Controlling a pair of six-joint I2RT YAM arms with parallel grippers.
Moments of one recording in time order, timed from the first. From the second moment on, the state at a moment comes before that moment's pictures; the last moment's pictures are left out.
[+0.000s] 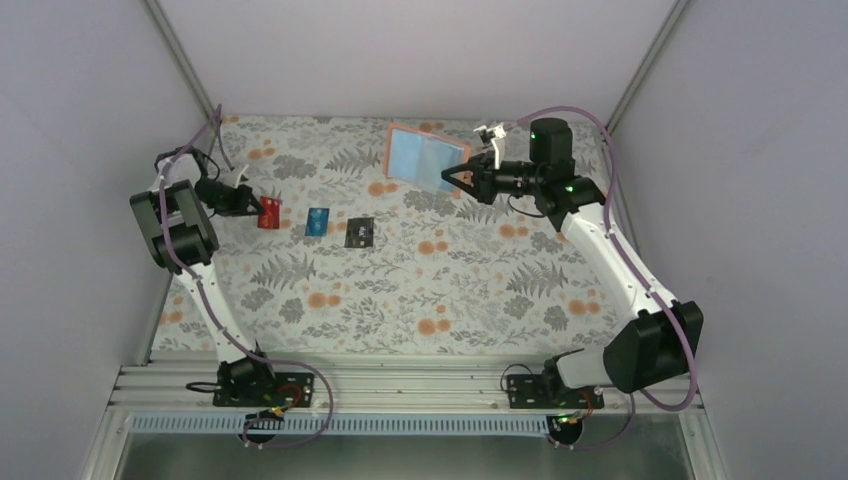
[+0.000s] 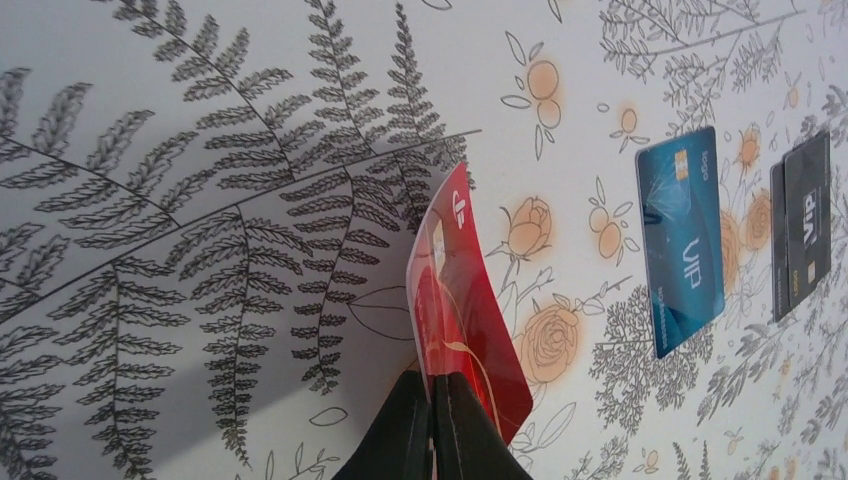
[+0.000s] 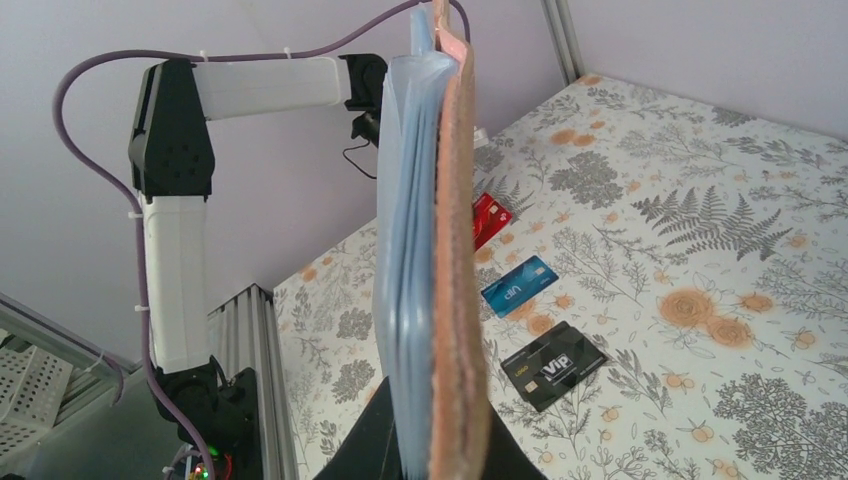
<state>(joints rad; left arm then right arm) 0.41 2.28 1.79 -1.12 0.61 0.59 0.31 1.38 1.29 -0.35 -0.94 0.08</state>
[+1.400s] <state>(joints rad) 0.05 1.54 1.85 -1.12 0.99 0.57 0.37 1.48 1.39 -0.38 -1.04 0.09</state>
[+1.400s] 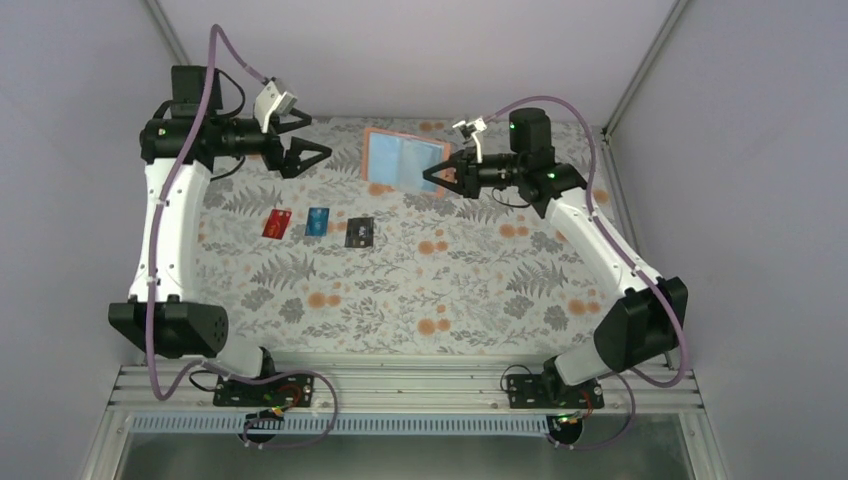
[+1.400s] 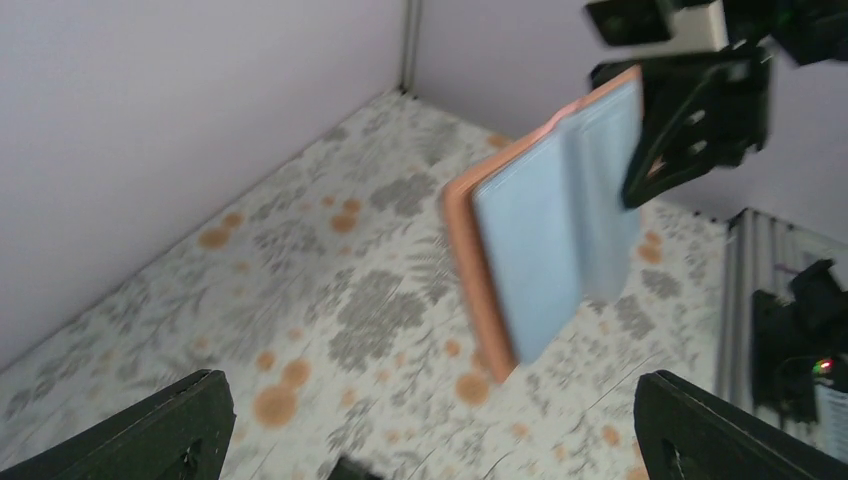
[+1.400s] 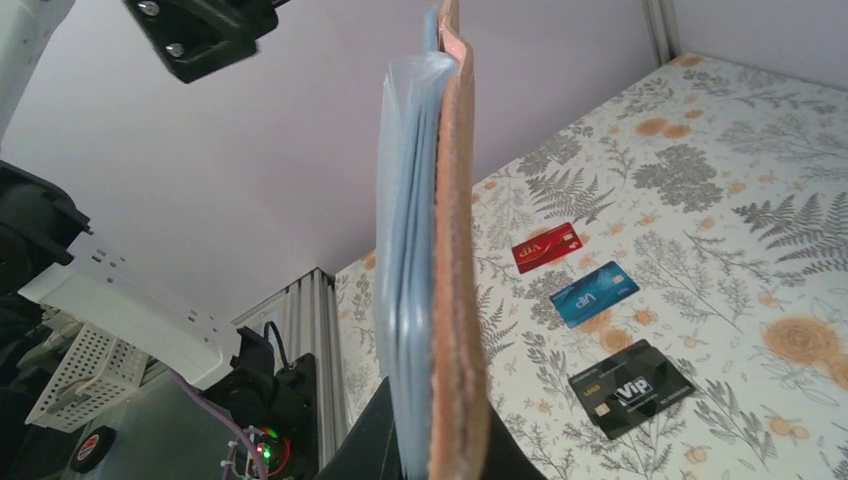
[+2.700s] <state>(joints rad) -0.19 1.40 1.55 -0.81 1.28 0.32 0.47 1.46 1.41 -0.33 -1.09 0.04</state>
